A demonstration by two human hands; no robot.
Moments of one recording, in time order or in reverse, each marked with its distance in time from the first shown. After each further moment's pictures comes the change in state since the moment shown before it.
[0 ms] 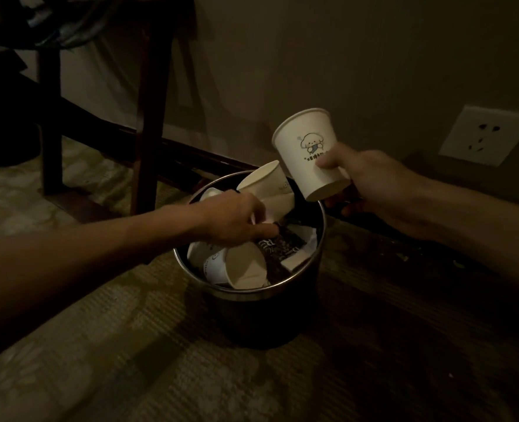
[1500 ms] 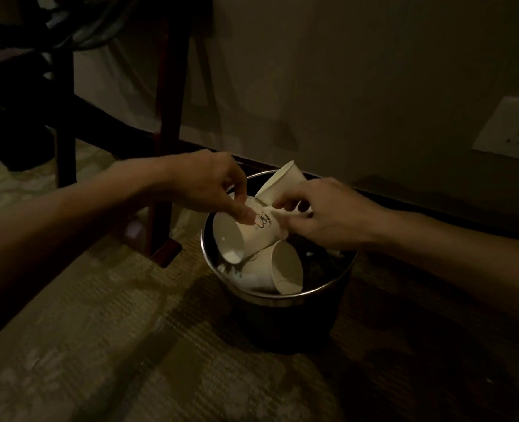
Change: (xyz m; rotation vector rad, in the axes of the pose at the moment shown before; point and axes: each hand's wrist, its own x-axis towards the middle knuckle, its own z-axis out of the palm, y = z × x) left_hand -0.046 -0.049 -0.059 0.042 -0.024 -0.107; right_hand 0.025 0.003 0.088 -0.685 -0.208 -0.377
